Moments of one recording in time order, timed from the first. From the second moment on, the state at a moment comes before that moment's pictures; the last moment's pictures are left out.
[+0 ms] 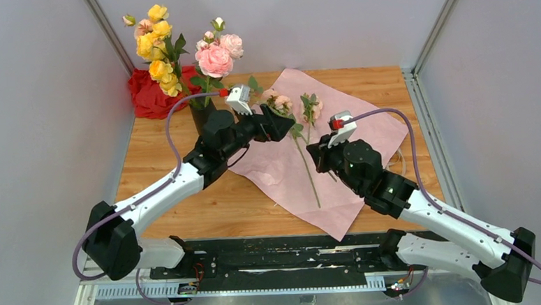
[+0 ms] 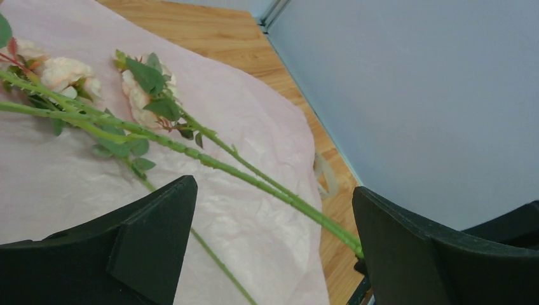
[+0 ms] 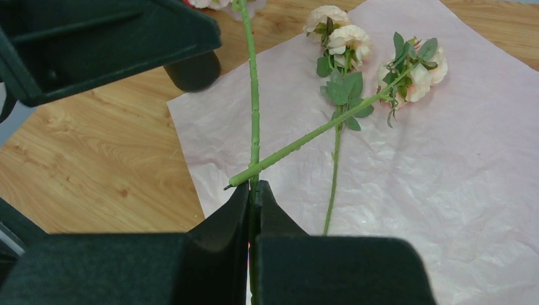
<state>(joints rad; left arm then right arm) -0.68 1.29 0.95 0.27 0.09 -0.59 0.89 0.87 0.79 -0.10 0.36 0.26</state>
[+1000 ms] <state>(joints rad) -0.70 1.49 0.97 0.57 0.13 -0.82 0.97 0.85 0.79 -0.15 0.42 0.22</state>
